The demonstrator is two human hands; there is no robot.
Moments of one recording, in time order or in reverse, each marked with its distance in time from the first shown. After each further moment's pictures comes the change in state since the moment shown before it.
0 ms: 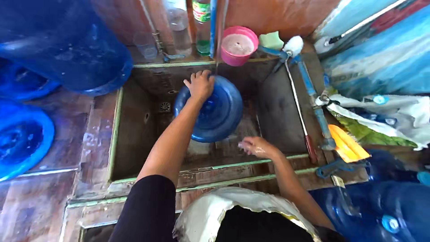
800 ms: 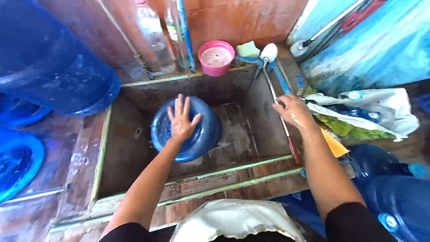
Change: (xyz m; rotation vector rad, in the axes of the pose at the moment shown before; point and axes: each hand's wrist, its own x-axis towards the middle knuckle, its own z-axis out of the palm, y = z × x) left_hand -0.083 -0.044 0.051 0.135 0.333 0.195; right_hand -0.053 0.045 -0.144 -0.238 0.755 -0.009
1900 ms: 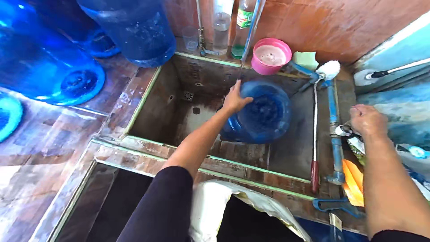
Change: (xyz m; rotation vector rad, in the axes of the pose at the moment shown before) left_hand 0.040 0.069 0.001 -0.537 -0.268 -0.415; right_hand 0.112 0.112 -0.025 -0.203 0.116 0.031
